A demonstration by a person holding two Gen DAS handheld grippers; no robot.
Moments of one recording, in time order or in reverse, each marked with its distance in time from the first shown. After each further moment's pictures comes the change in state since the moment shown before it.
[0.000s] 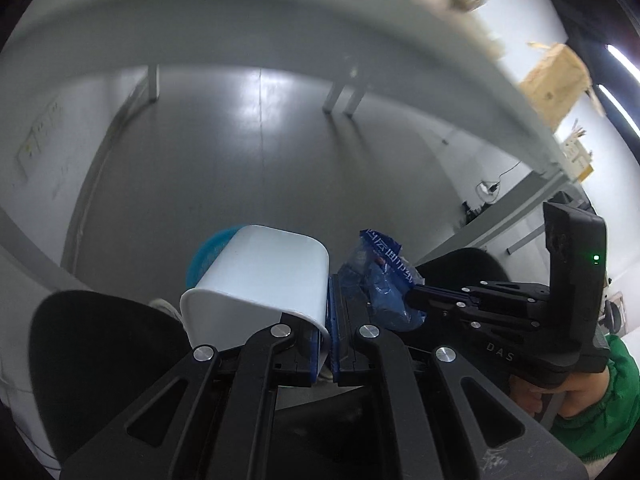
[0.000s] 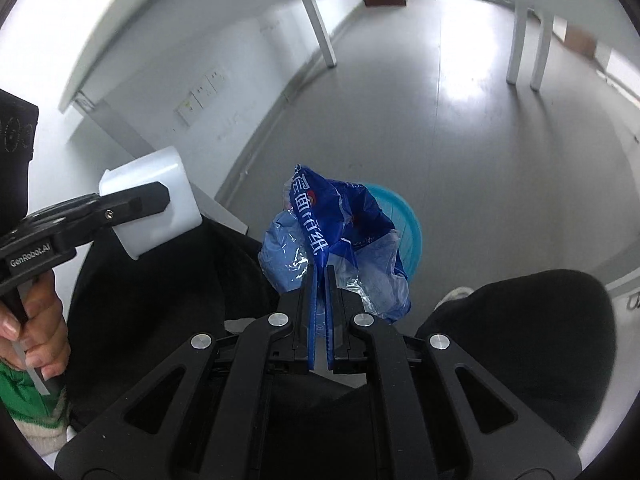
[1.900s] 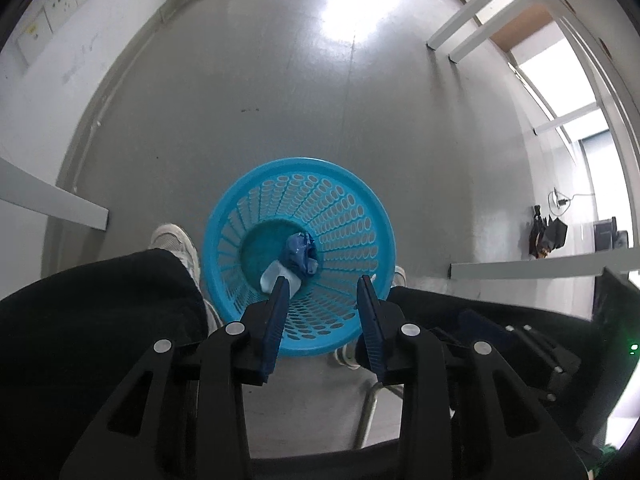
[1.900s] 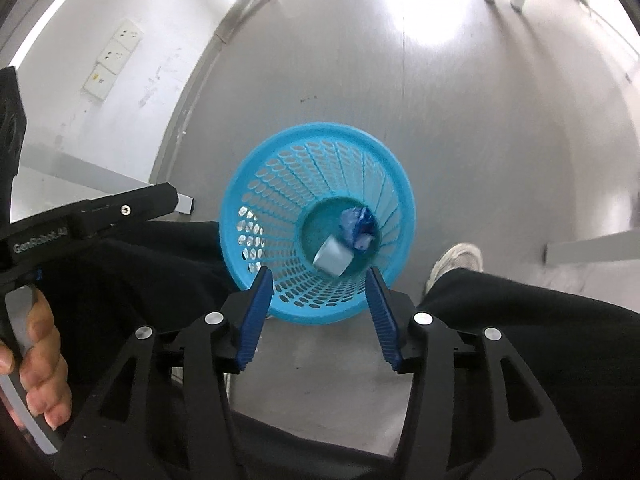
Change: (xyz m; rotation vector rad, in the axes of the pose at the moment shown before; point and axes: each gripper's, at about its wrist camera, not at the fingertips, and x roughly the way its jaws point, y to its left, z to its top) left arm 0.153 0.082 0.033 -0.290 0.274 0.143; right arm 0.155 -0.042 0.033 0.138 0.221 -0.111
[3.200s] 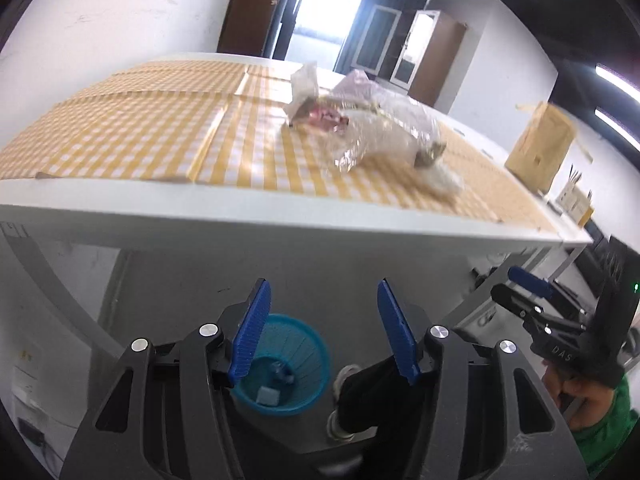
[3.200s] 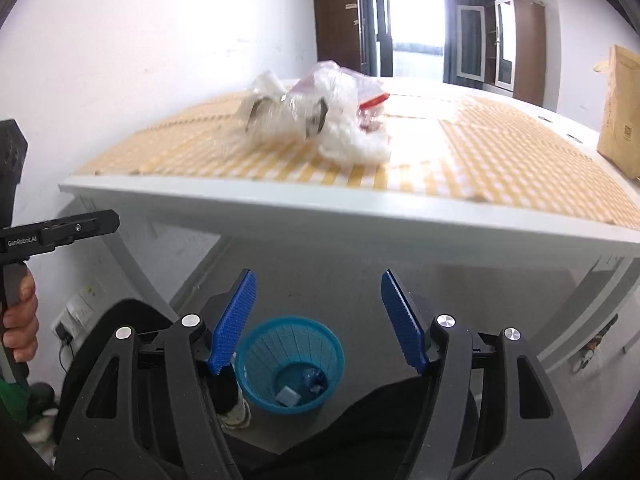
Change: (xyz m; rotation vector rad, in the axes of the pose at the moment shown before) left arm -0.275 -0.051 -0.079 0.285 -0.600 -0.121; right arm -0.316 0.008 -0.072 -0.160 -0.735 -0.095
